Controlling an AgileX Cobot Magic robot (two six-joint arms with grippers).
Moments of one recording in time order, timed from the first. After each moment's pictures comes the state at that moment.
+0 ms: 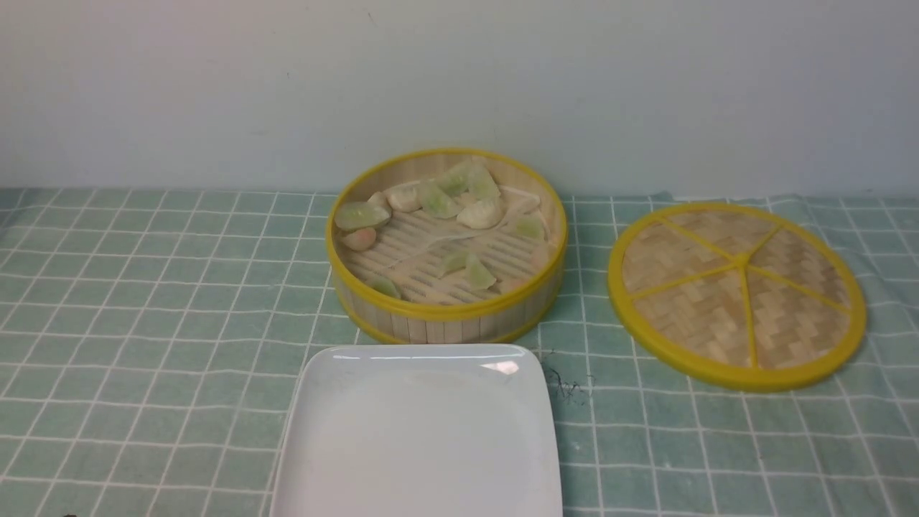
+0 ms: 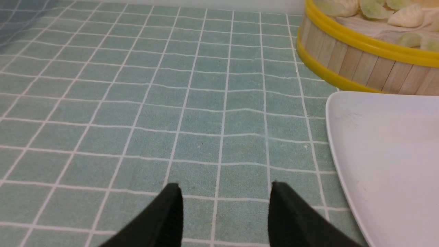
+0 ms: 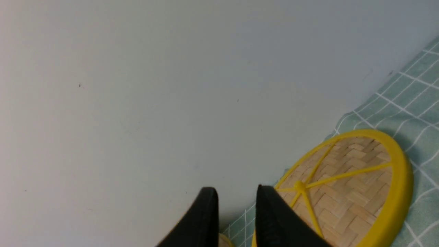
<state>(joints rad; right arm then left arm) -0.04 -0.01 0.03 0.69 0.07 0.17 0.00 -0.01 0.02 -0.05 0.41 -0.05</state>
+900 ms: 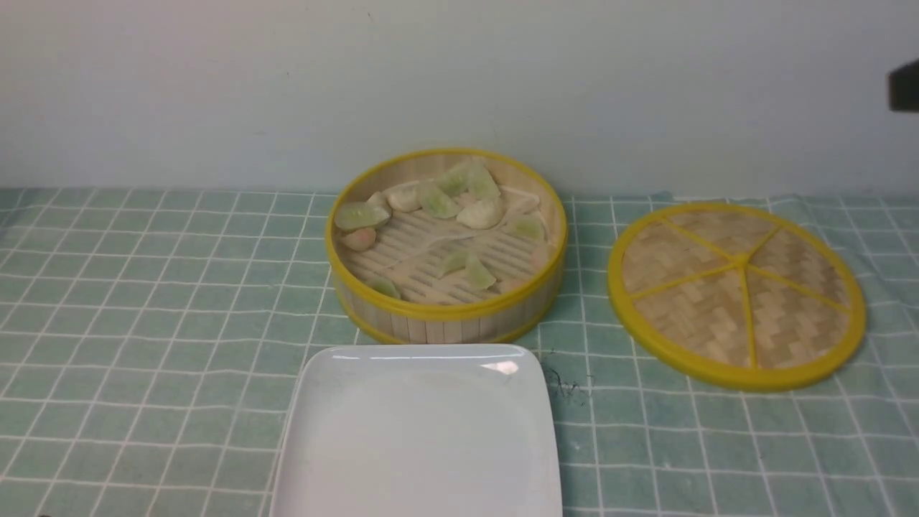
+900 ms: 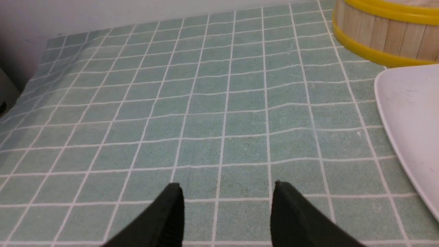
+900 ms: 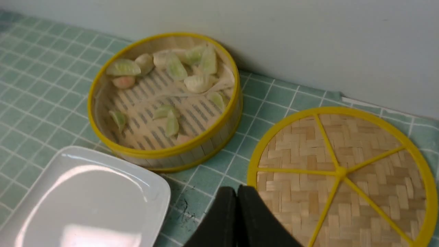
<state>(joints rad) 0.04 1.27 -1.42 0.48 1.11 -0.44 0.00 -0.01 0.02 0.15 0.41 -0.05</state>
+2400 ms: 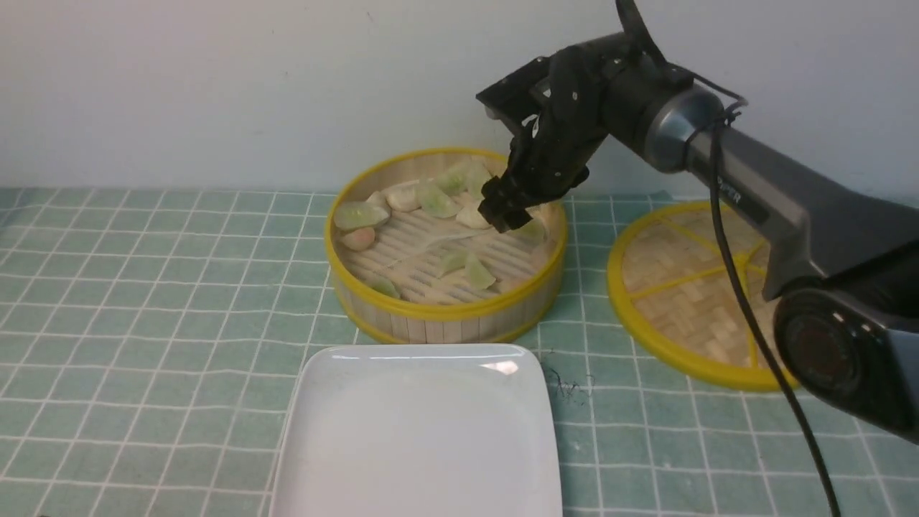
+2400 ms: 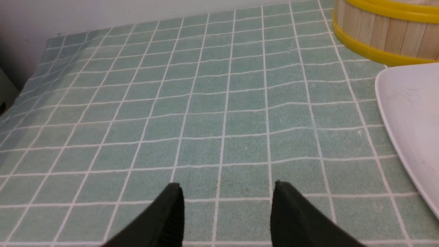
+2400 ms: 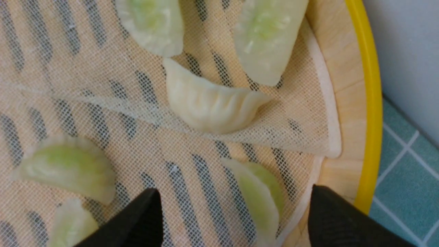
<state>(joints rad) 0.45 2.49 -2.38 0.04 1.11 -0.25 0.00 -0.01 0.02 0.15 0.41 -0.05</state>
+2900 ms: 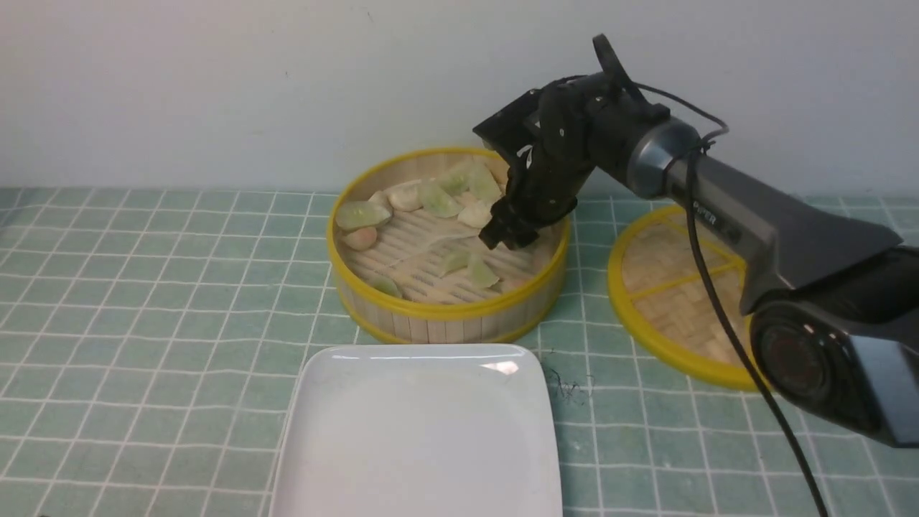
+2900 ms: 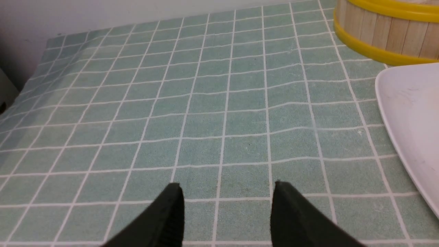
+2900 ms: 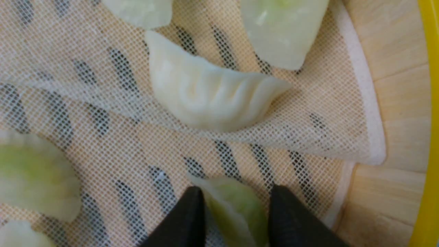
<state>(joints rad) 0.46 2.55 -2.38 0.00 1.10 -0.25 0.00 -0.01 0.02 0.15 0.41 -0.04</state>
